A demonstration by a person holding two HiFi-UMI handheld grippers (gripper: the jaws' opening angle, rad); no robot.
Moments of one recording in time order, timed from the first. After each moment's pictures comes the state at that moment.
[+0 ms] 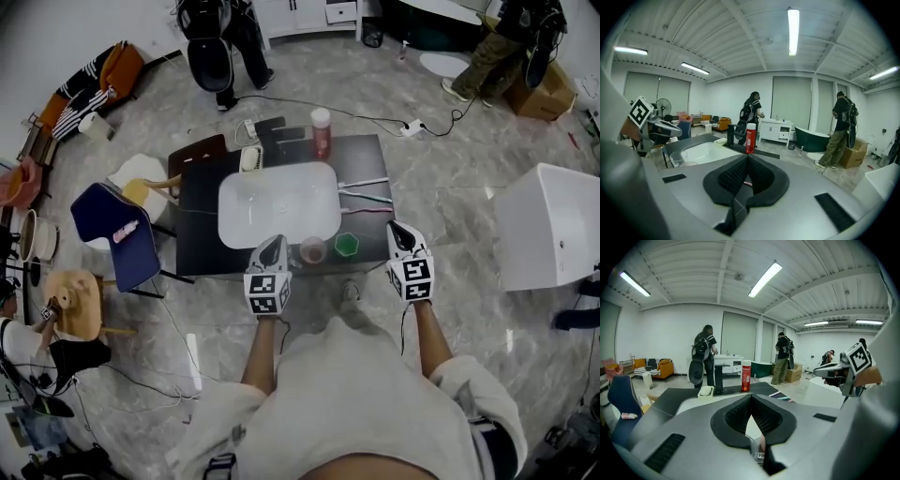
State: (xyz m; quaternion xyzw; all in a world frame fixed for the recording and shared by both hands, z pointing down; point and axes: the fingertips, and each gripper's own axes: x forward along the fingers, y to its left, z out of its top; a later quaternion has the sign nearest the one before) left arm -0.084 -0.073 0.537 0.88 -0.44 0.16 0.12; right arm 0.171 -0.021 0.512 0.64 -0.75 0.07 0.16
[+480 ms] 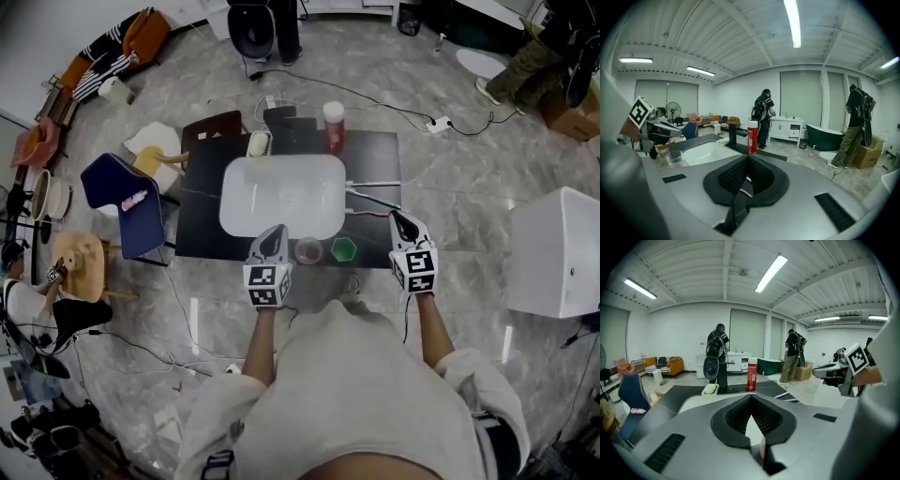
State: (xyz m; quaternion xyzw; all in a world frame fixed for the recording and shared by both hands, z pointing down) left arm -0.059 -0.098 0.539 0.84 -0.49 0.18 0.13; right arm 0.200 -0.082 0.525 0.58 -0.79 0.09 0.16
